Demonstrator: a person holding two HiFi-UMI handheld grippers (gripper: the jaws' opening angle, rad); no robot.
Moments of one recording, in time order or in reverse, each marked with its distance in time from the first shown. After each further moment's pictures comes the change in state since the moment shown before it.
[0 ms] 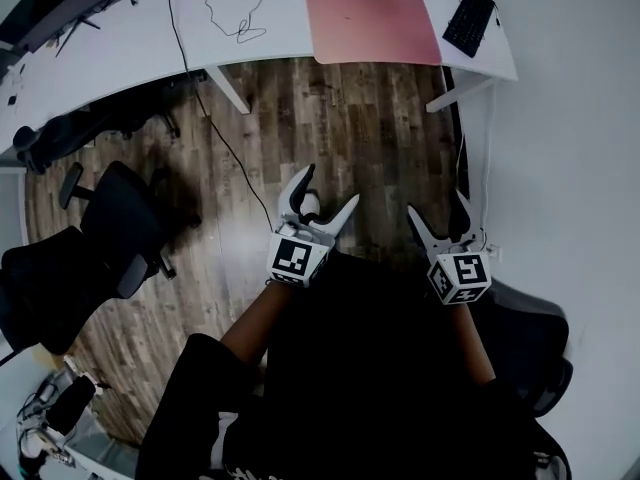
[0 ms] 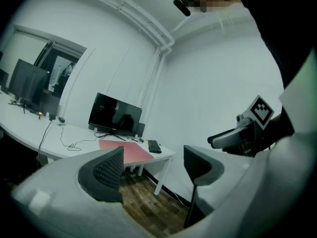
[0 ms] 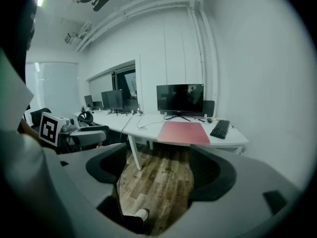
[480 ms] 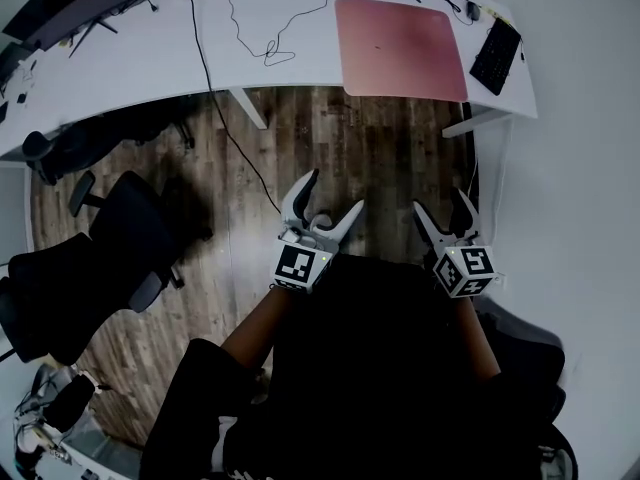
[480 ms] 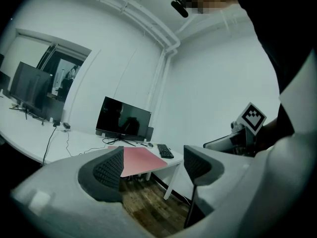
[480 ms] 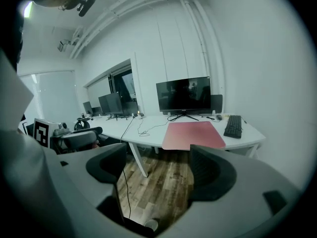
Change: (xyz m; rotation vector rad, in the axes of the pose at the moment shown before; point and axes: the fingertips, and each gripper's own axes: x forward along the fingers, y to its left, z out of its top) left arm 0.027 0.099 0.039 0.006 -0.017 0.047; right arm 0.114 0.010 0.049 0.074 0.015 0.055
